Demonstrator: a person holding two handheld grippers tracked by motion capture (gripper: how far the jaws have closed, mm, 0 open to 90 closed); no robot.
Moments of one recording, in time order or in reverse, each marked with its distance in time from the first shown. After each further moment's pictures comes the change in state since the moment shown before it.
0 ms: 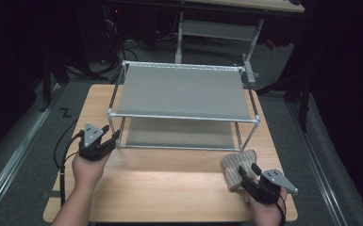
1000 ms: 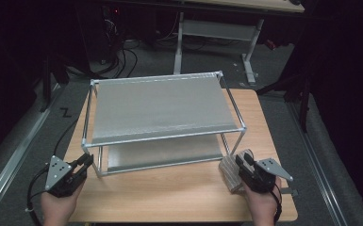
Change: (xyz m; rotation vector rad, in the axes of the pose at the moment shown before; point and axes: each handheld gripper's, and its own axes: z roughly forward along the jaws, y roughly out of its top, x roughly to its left) left arm 0.010 -0.054 -0.108 -0.078 -0.018 0.014; right arm 0.011 0.031 0.018 -0.028 0.024 -0.031
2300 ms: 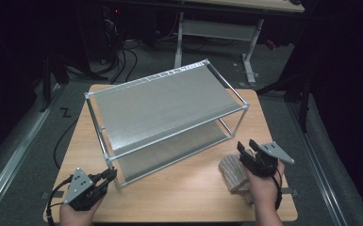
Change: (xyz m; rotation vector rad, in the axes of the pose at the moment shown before) left arm -0.064 -0.001 0.004 0.008 -0.240 0.030; right arm -0.014 0.028 0.014 -0.008 -0.044 0.002
